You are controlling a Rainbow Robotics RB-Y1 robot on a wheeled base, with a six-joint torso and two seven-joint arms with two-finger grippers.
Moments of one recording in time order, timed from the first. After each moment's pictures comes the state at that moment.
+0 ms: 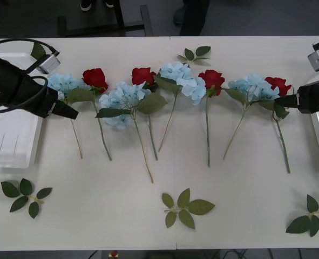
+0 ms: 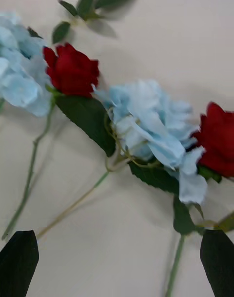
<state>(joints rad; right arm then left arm) -0.35 -0.99 0.06 -1.50 -1.44 1.06 1.96 -1.24 1.37 -1.42 -1.50 2.26 0.83 -1.95</state>
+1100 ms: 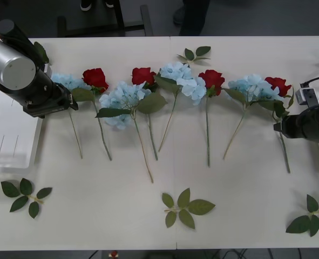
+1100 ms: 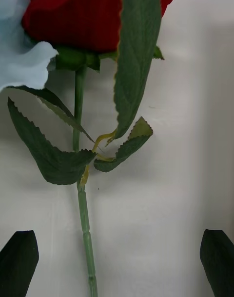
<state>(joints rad) -0.30 -0.76 0.14 -1.47 -0.60 0.99 1.43 -1.18 1.08 -1.33 -1.29 1.41 0.94 -0.74</state>
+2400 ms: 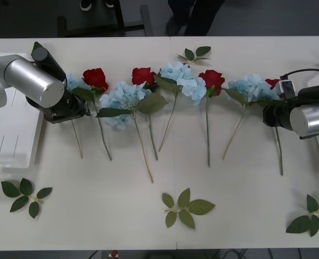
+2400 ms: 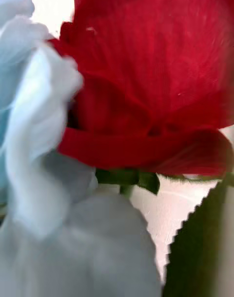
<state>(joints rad) -0.51 -0.65 0.27 -1.15 -0.54 0.79 1.43 -1.12 0.85 -1.33 -1.02 1.27 0.83 -0.74</state>
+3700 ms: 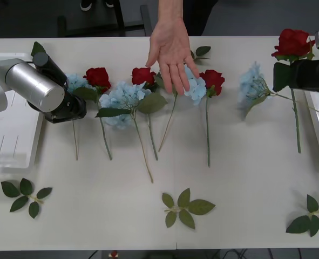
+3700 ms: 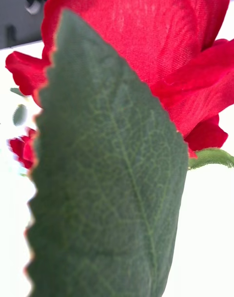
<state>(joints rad) -0.40 -0.75 -0.12 -1.68 -0.94 1.15 1.45 -1.10 0.85 -1.33 -1.02 1.23 0.78 -0.76</state>
